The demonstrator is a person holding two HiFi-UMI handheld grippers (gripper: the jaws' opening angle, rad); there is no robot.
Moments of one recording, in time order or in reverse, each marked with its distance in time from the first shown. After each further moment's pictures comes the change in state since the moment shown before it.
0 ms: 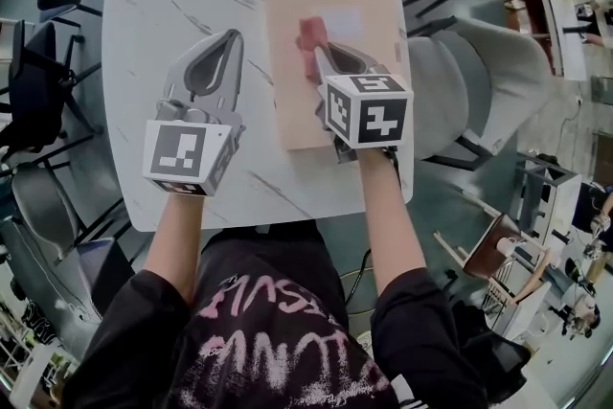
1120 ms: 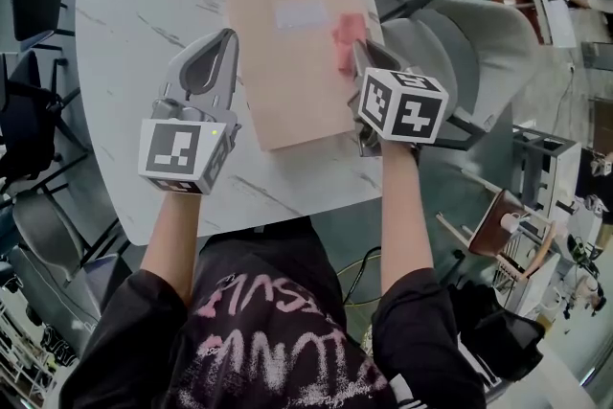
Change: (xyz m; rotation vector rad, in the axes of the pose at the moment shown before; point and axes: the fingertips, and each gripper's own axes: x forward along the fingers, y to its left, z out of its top) left arm 0.034 -0.037 -0.005 0.003 0.003 -0.104; right arm -0.050 -0.110 -0.019 0.139 -0.028 -0.212
